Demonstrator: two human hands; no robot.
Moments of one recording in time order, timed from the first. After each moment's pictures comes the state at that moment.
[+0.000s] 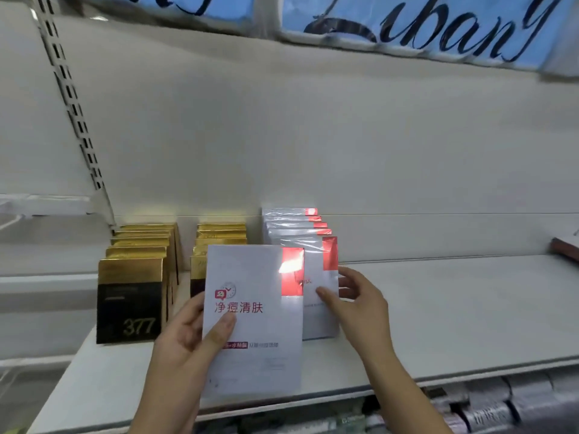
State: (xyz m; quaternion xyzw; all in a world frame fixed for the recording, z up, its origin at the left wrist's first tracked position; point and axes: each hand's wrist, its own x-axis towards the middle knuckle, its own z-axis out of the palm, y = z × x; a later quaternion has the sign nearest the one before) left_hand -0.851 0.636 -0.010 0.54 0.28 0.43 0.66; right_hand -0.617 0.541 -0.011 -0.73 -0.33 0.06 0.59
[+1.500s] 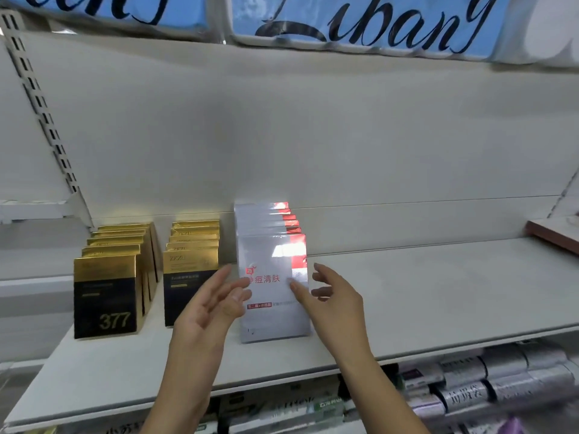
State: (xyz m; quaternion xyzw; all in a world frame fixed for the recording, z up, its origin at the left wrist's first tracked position) left_hand -0.805 0.587 0.009 0.61 0.26 0.45 0.59; right_hand -0.624 0.508 -0.009 -0.76 -0.34 0.08 0.55
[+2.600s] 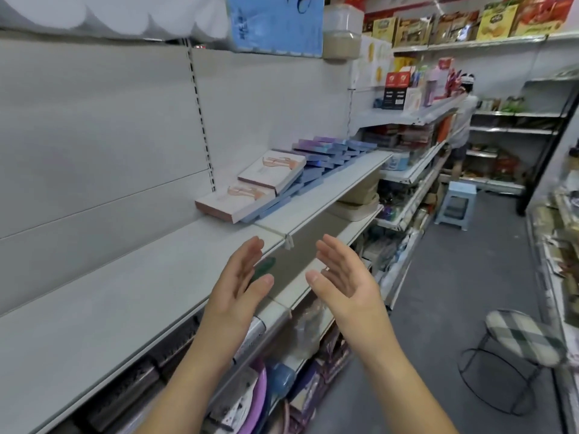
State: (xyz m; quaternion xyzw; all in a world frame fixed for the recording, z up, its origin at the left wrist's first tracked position) left_hand -0.337 0.176 0.009 0.72 -0.09 0.15 0.67; right_hand -0.318 -0.015 0.010 -0.69 -0.17 -0.09 0.70
